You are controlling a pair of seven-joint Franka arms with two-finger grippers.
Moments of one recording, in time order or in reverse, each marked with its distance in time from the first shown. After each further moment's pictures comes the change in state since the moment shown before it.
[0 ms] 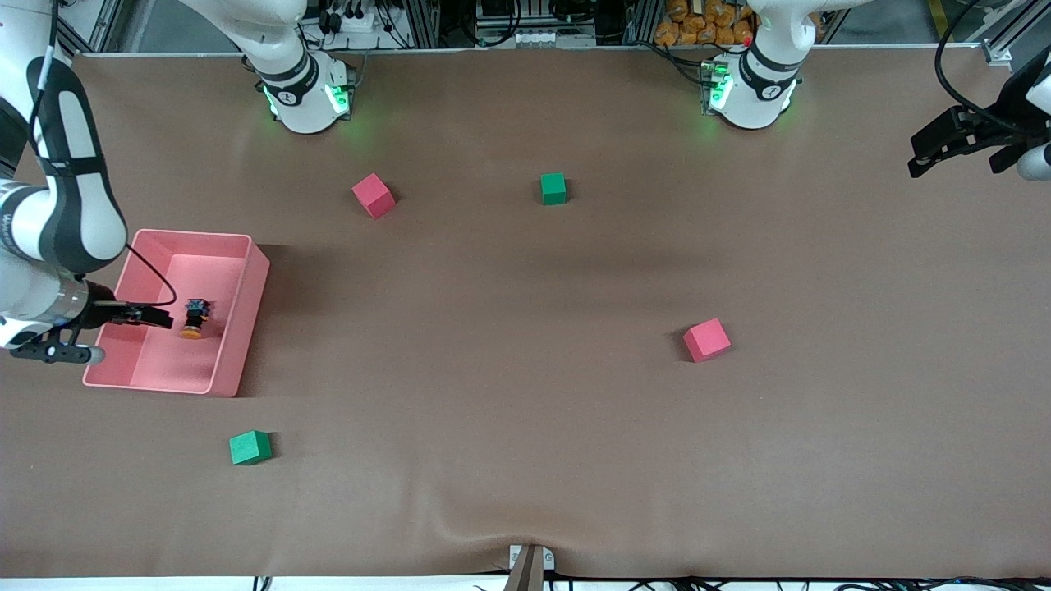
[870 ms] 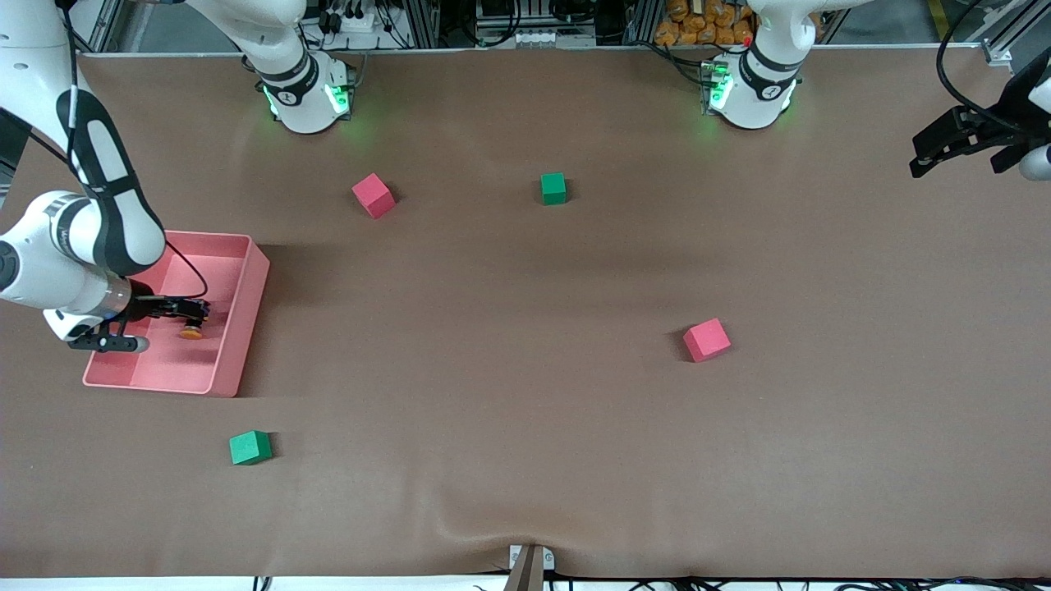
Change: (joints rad) left arm 0.001 0.000 0.004 0.000 0.000 0.000 0.000; right arm -0.028 0.070 0.009 -0.123 0.021 0.155 -0.050
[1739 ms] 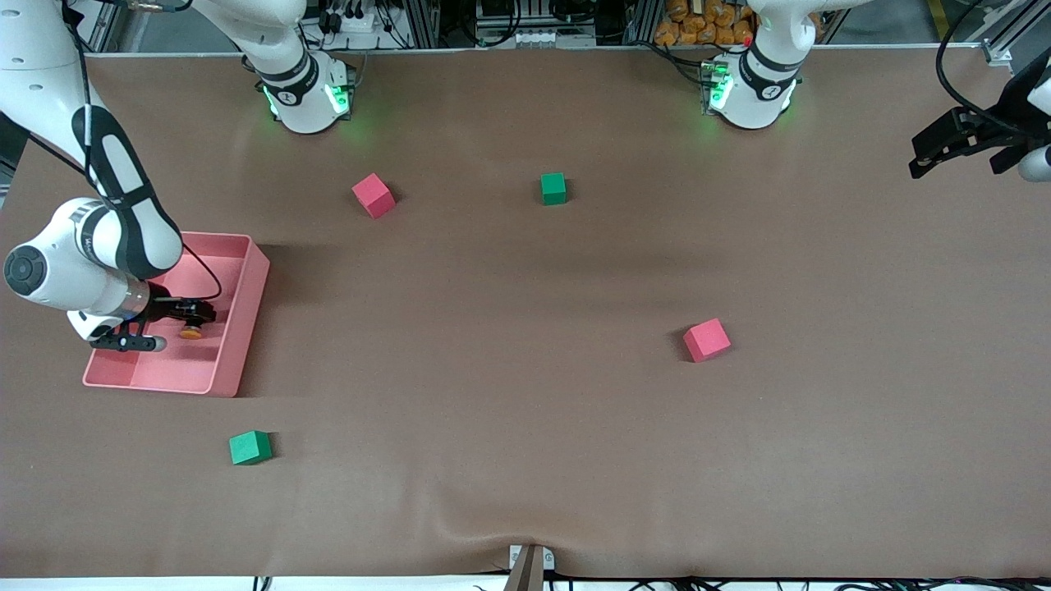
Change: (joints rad) left arm 0.000 0.002 -0.001 0.000 0.000 0.000 0.000; right arm 0.000 0.044 0.000 -0.022 0.017 0.066 -0.018
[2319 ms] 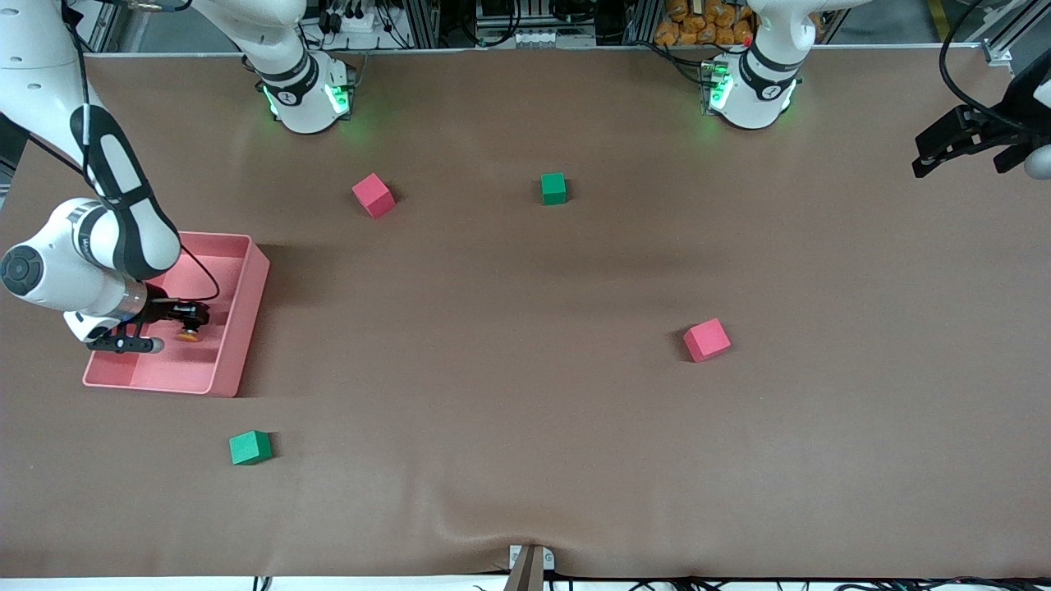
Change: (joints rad) left arm 0.000 0.001 0.002 0.009 0.000 0.000 0.000; right arm 0.000 -0.002 0.002 0.020 0.000 -0.002 -0.005
